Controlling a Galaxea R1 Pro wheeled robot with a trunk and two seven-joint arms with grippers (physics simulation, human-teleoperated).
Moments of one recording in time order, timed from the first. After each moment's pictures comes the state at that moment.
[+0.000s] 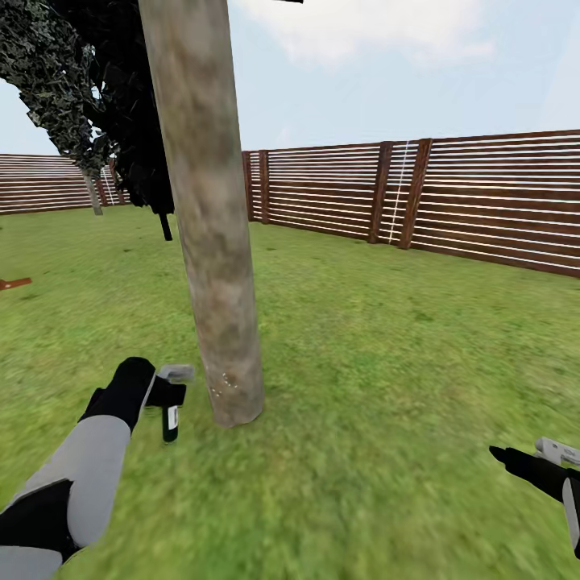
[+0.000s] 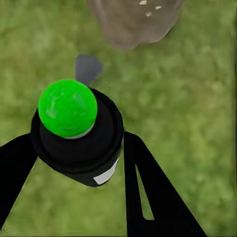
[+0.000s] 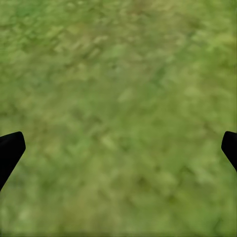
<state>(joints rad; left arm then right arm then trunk) -0.96 0.06 0.37 -0.61 -0.59 0.90 -0.42 -0.47 -0.25 -0.72 -0.96 0.20 0.57 0.38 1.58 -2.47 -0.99</state>
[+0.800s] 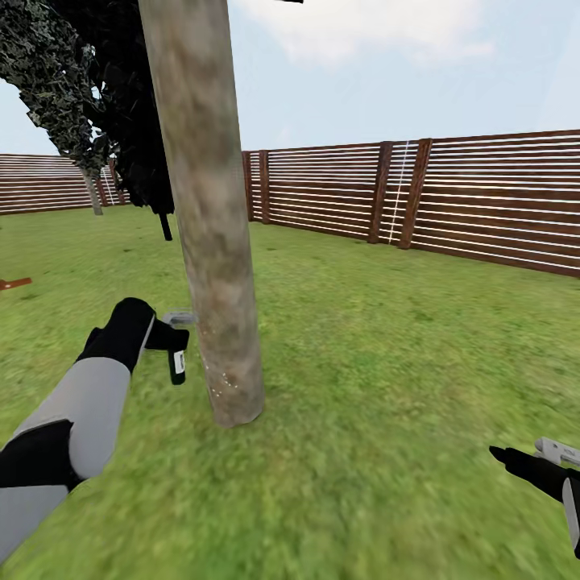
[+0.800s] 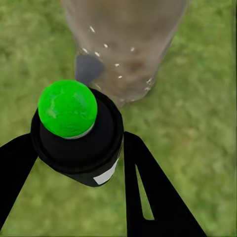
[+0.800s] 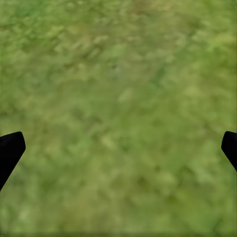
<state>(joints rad) -1.19 0.07 0.27 -0.61 -0.60 0.99 -0.52 -0.47 -0.25 -0.72 -0.96 0.20 0.57 0.38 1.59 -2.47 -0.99</state>
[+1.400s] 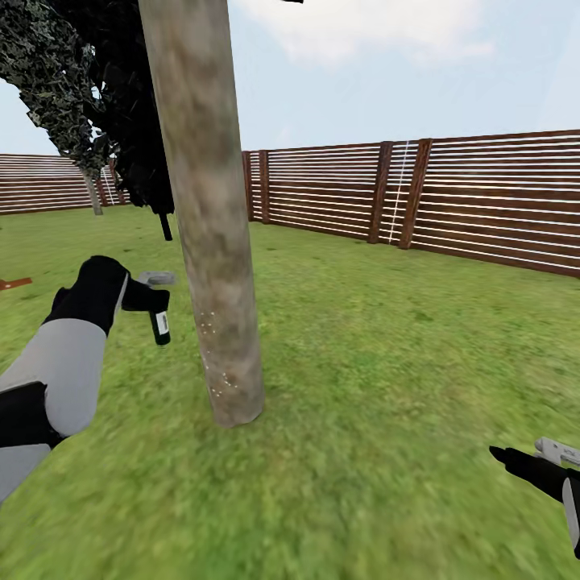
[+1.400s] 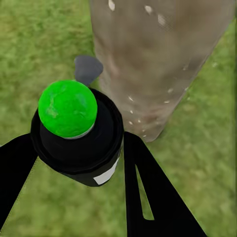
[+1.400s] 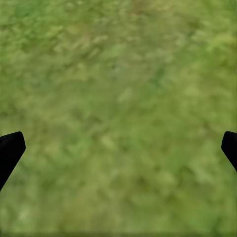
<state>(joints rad) -1.35 0.14 0.27 -0.61 -0.60 0.99 -0.54 -0.47 -0.25 -0.72 -0.96 0.20 0.57 0.37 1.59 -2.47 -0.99</state>
